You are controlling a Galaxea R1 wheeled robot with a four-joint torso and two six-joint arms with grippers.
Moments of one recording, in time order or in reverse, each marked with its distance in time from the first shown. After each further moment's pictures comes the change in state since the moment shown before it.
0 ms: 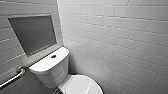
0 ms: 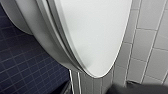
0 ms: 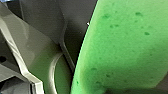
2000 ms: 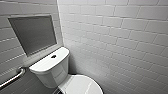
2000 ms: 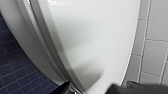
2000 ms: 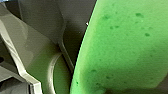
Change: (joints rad) left arm -0.026 0.146 -0.250 0.006 0.001 -0.011; right arm 0.000 0.006 -0.013 0.000 0.000 0.002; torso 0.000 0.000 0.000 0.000
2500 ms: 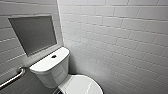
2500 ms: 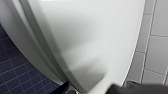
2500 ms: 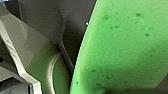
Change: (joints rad) left arm -0.013 0.070 -0.102 -0.001 0.064 -0.009; right arm 0.000 0.000 -0.002 0.000 0.000 0.001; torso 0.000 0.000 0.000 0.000
